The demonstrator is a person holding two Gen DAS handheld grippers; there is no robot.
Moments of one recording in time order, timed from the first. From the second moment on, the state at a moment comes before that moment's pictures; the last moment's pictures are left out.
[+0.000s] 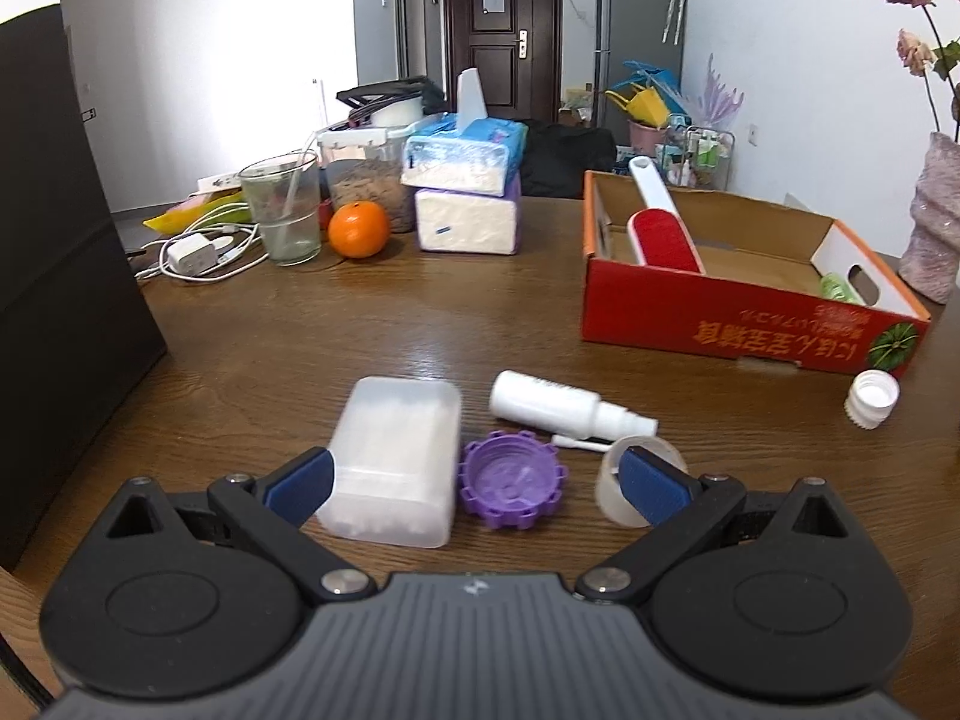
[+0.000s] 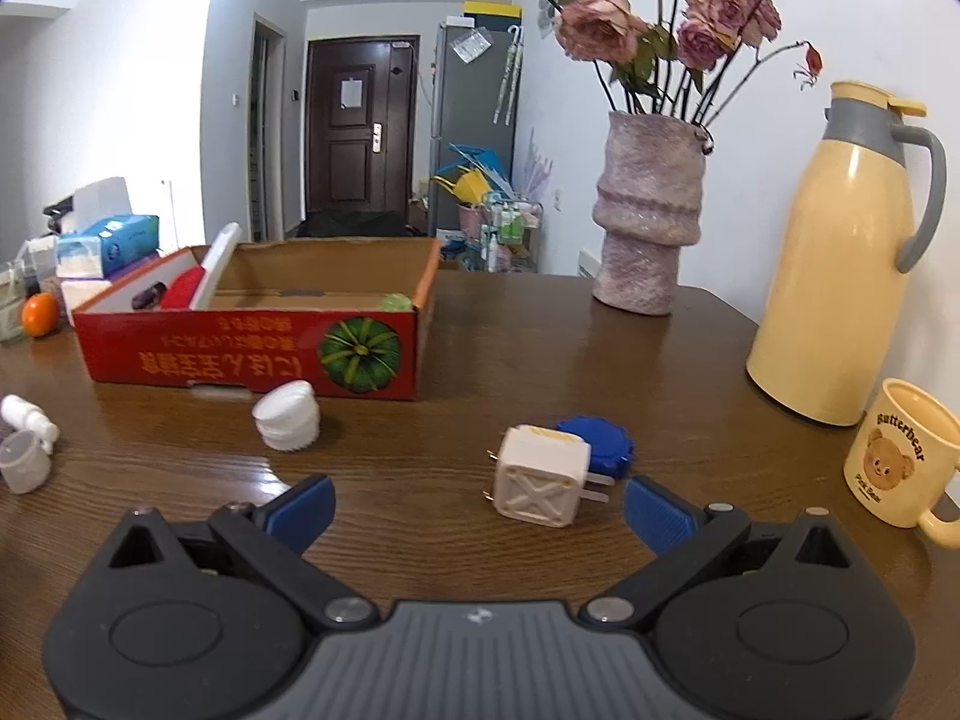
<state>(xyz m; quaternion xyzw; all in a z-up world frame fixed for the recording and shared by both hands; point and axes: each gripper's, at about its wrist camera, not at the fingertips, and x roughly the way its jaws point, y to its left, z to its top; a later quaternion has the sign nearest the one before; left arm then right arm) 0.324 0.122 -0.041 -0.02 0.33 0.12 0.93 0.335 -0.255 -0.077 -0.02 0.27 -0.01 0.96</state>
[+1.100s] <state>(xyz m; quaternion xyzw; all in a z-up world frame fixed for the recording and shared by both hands) 0.353 0.173 -0.080 -0.07 0.36 0.16 0.92 0.413 -0.294 -0.117 0.05 0.31 -0.07 0.95</state>
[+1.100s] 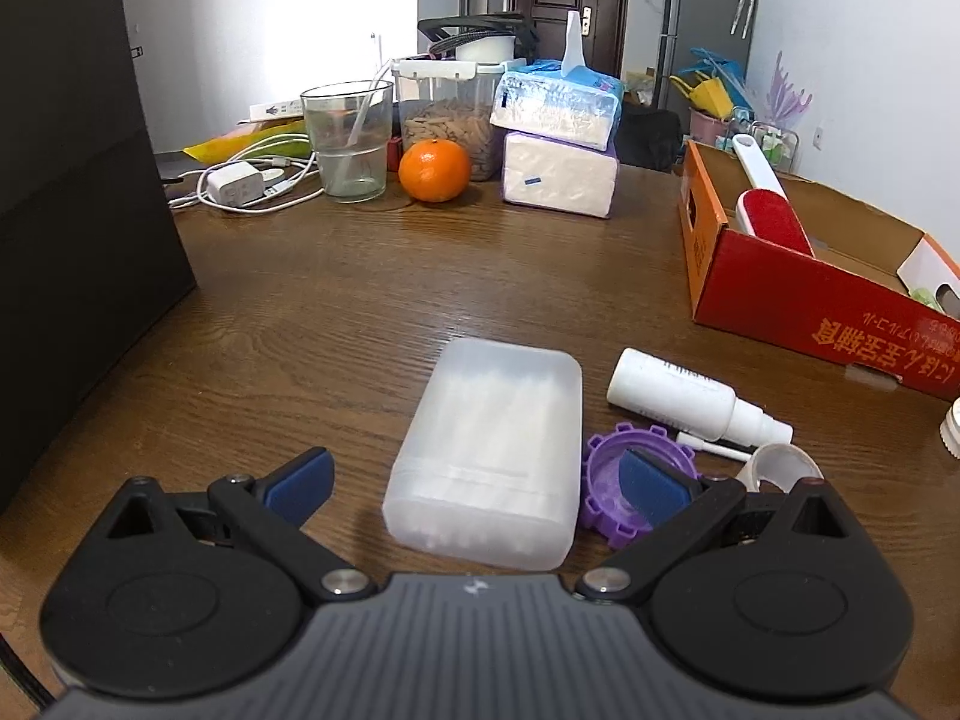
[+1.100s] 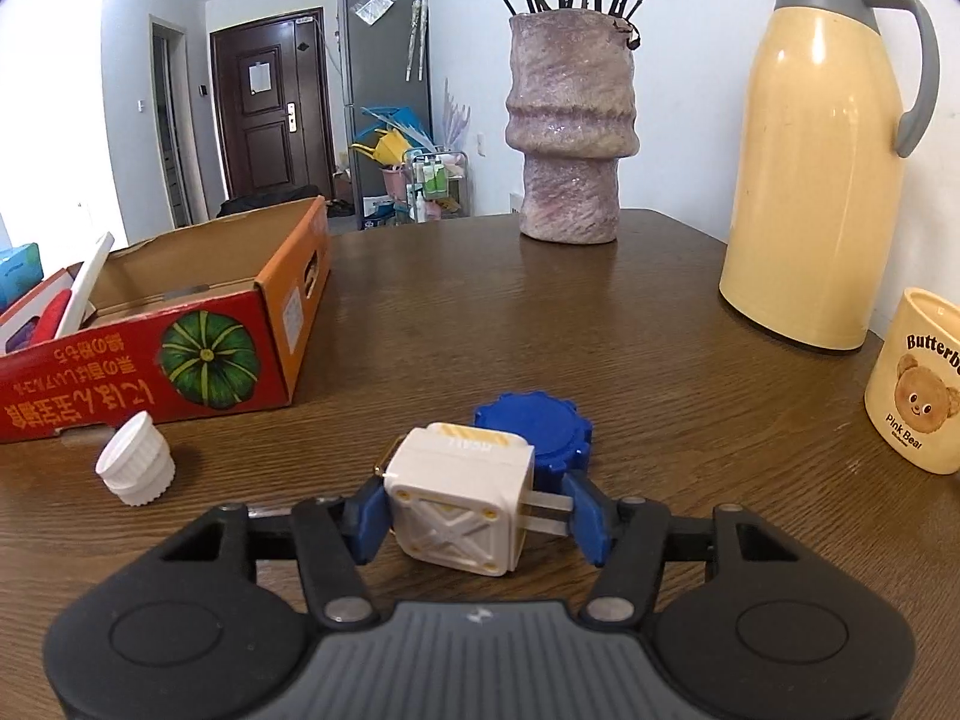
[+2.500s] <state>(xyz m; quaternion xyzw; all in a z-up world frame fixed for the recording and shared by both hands) 0.361 0.187 -0.092 -0.06 0.35 0.20 0.91 0.393 -0.286 -0.110 0.05 0.28 -0.07 0.96</state>
